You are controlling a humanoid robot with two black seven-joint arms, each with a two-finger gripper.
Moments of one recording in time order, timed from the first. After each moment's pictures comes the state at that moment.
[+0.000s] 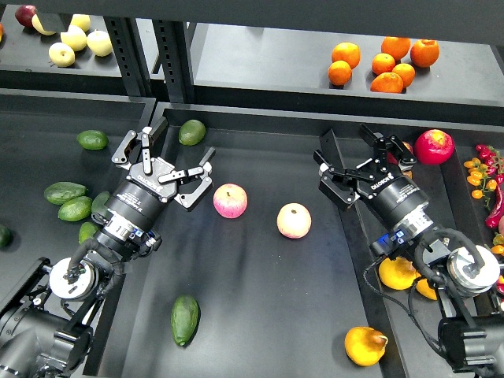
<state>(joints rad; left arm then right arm) -0.17 0.00 -1.29 -1.21 -0.17 -0.49 0.29 0.20 0.01 1.45 1.29 0.24 0.12 -0.49</state>
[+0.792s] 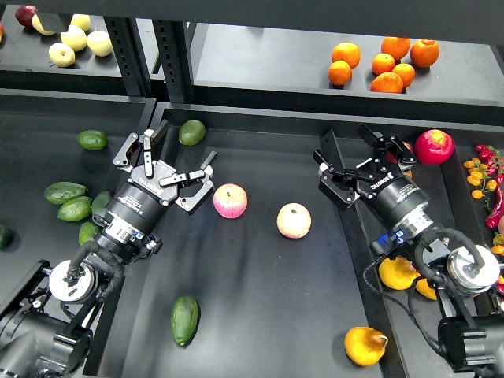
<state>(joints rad) -0.15 0.00 -1.30 -1.22 -0.17 -0.49 0.30 0.20 0.02 1.44 1.30 0.24 0.12 -0.49</state>
